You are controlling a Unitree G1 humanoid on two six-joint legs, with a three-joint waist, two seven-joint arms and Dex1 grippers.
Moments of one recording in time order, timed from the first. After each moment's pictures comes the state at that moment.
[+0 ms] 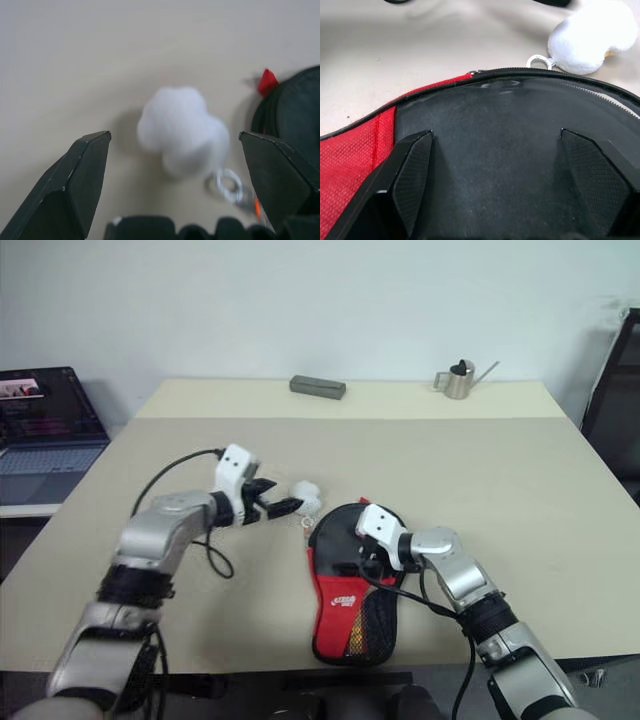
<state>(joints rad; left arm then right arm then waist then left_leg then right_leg) -0.79 0.50 -0.09 0.45 -0.23 0.57 -0.70 -0.60 -0.32 0.38 0.28 0.08 0.21 0.92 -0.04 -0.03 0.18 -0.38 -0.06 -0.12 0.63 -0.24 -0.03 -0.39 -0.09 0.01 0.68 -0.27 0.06</state>
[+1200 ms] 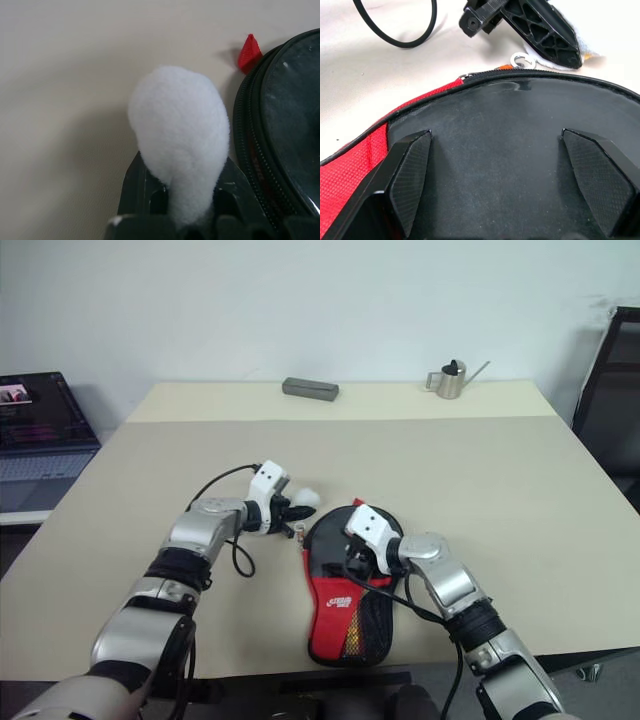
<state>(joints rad) -0.87 0.40 -0.09 0.77 -0.09 0.42 -0.86 -0.57 -0.26 0.38 0.20 0.06 0.38 0.82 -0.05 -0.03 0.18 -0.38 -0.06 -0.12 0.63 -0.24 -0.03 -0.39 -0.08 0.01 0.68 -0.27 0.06</state>
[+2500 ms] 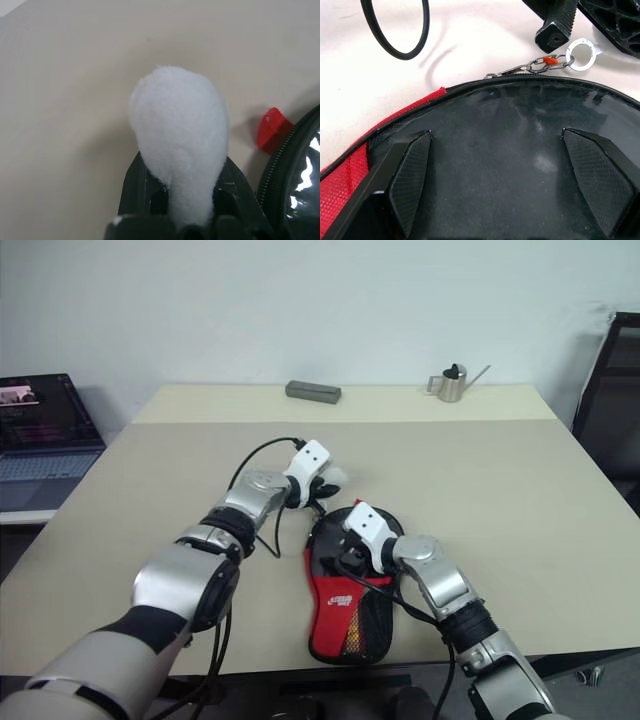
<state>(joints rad) -1.23 0.21 -0.12 1.35 0.15 0.06 -0.62 -0.54 -0.22 0.36 0.21 0.06 0.40 0.71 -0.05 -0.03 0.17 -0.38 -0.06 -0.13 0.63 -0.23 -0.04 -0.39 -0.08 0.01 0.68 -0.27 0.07</state>
